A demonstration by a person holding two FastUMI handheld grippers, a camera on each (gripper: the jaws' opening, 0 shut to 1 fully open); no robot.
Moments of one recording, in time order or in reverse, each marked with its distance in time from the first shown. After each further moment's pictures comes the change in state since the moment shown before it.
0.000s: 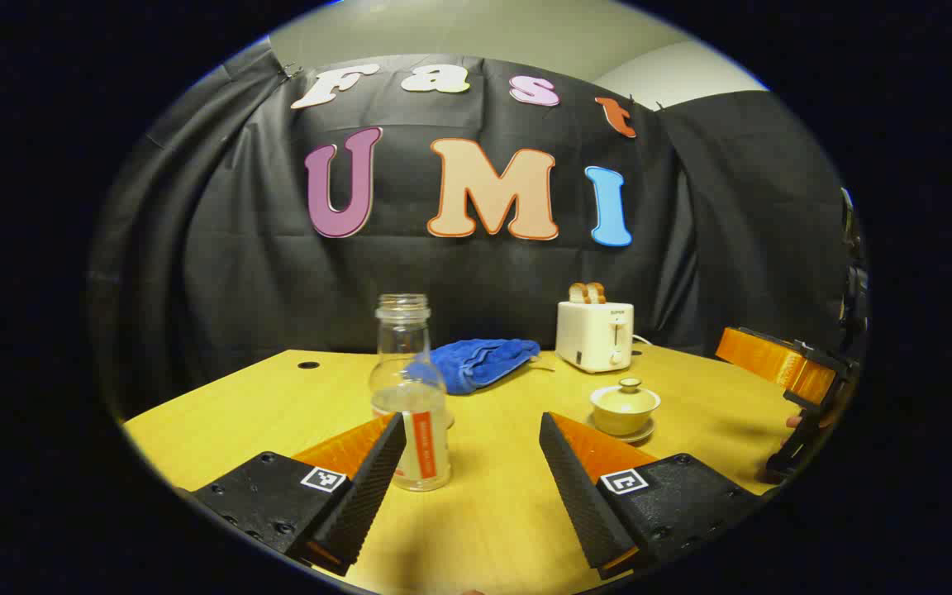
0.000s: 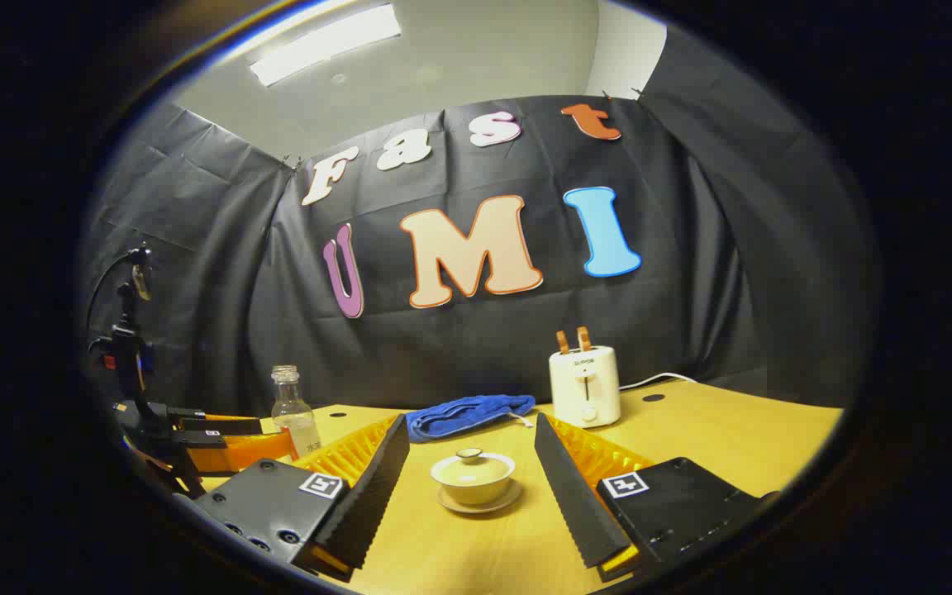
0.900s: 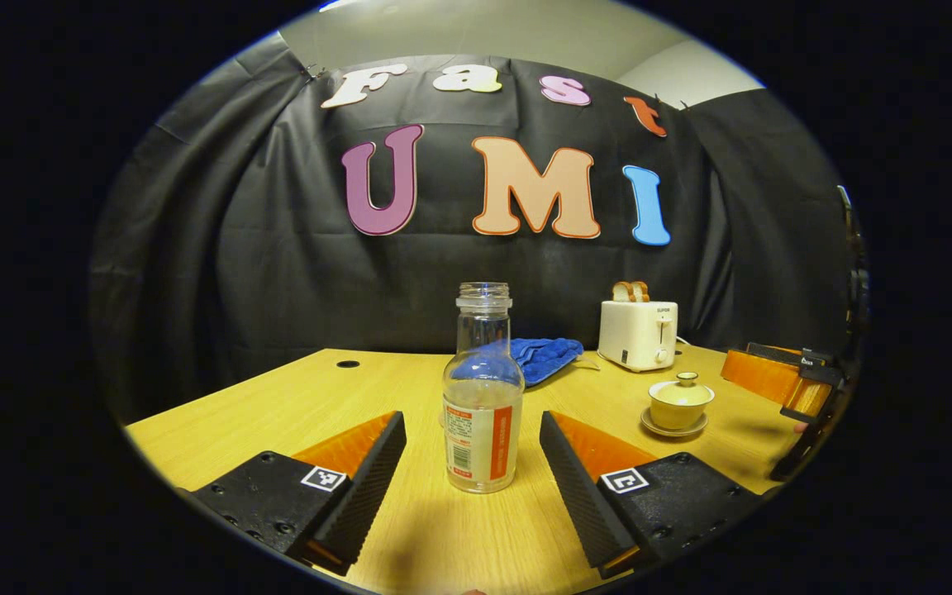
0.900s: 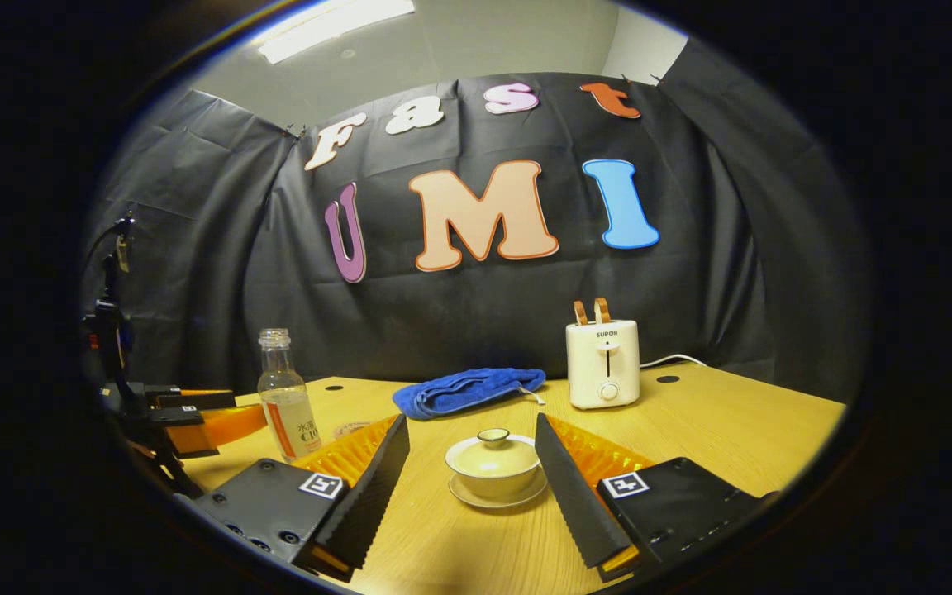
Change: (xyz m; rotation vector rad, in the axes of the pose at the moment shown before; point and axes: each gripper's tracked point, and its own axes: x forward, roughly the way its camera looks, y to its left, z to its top) left arm 0.006 0.037 -0.004 0.000 -0.020 0.104; right arm 0.026 0.011 -0.040 -0.052 0.114 -0.017
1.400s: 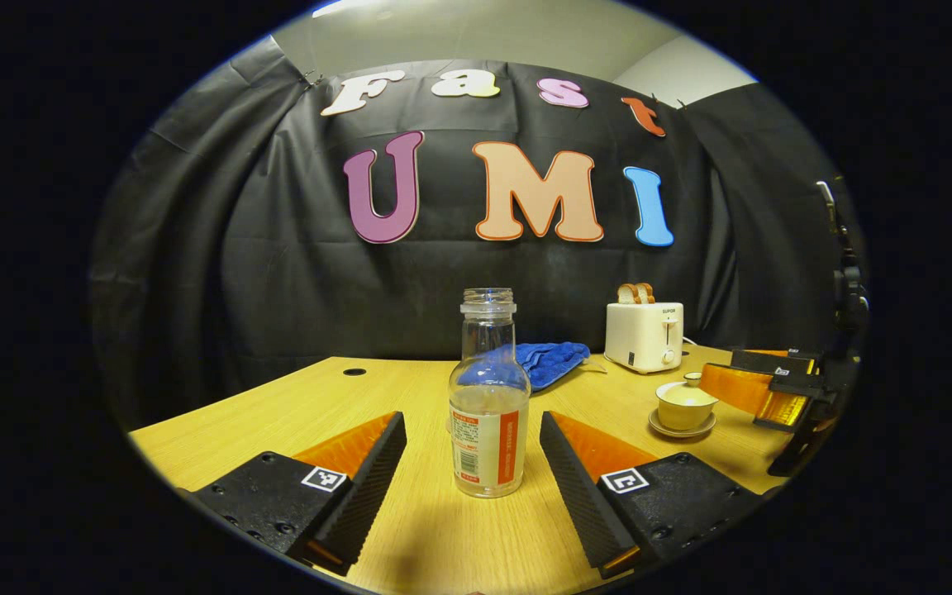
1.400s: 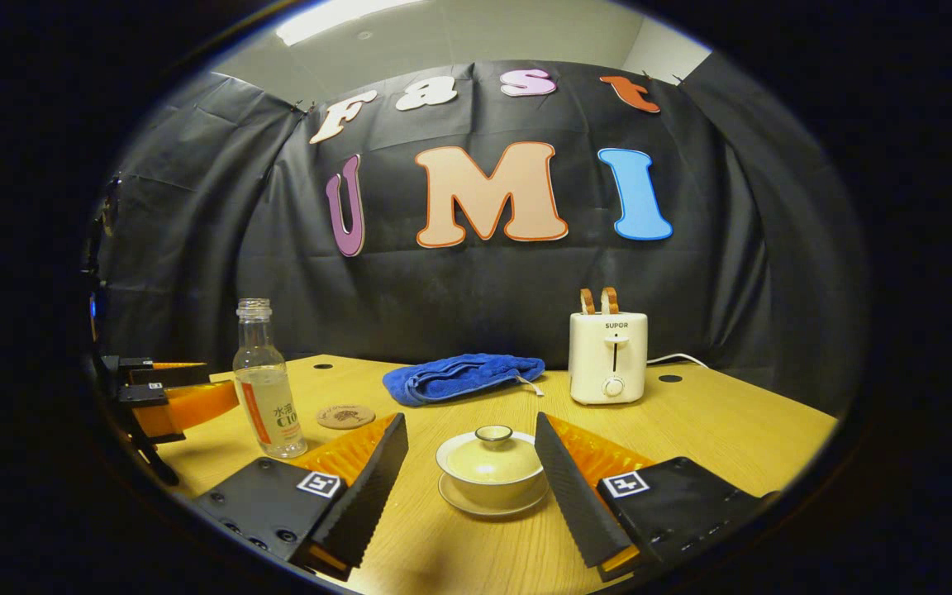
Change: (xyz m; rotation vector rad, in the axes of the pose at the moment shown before) left arm 0.001 0.006 0.003 0.015 -0.009 0.007; right arm 0.033 0.001 -0.011 -0.066 0.039 -0.014
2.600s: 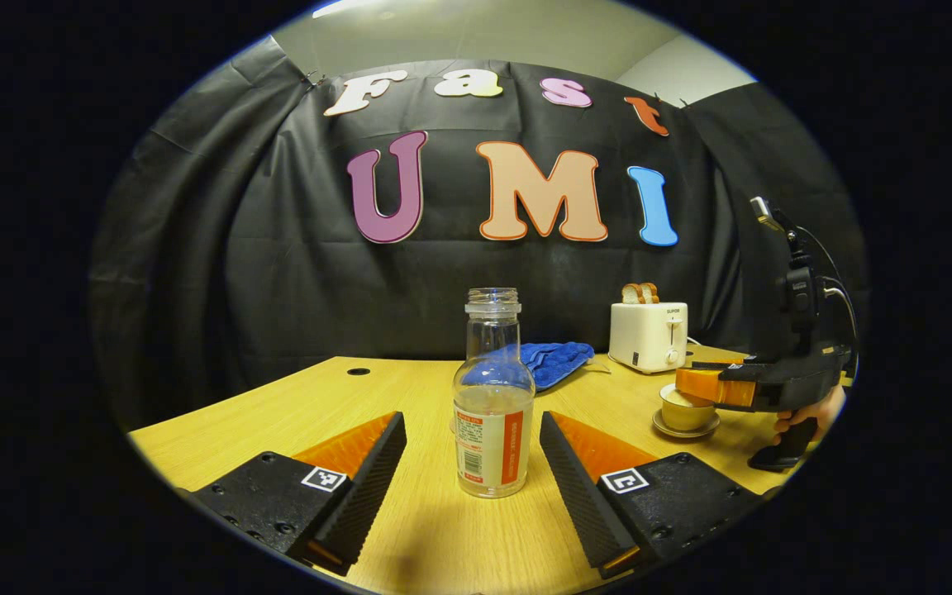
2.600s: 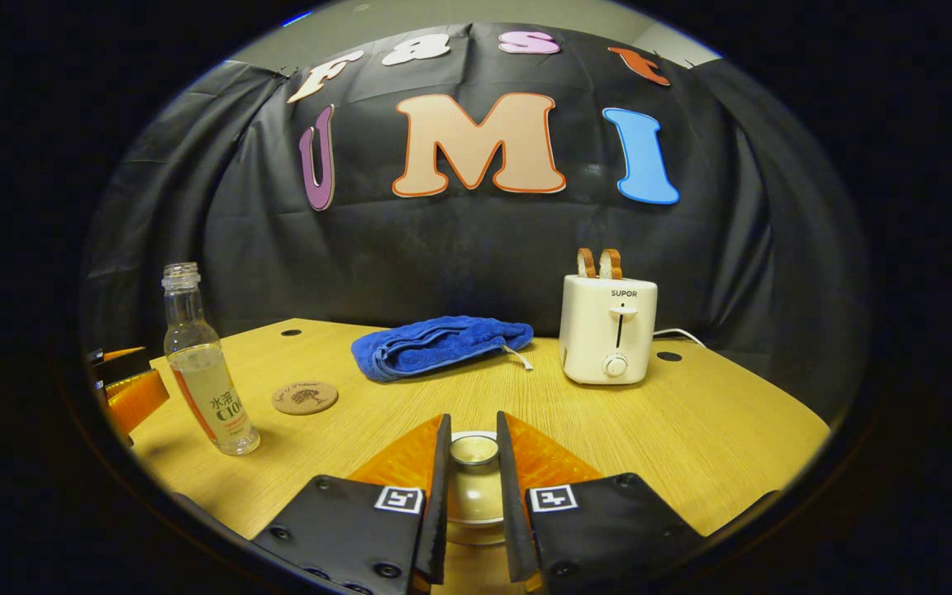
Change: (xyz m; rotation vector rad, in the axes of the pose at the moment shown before) left arm 0.001 0.007 0.001 0.000 0.002 0.016; right arm 0.052 -0.009 -0.024 -0.036 0.158 -0.060
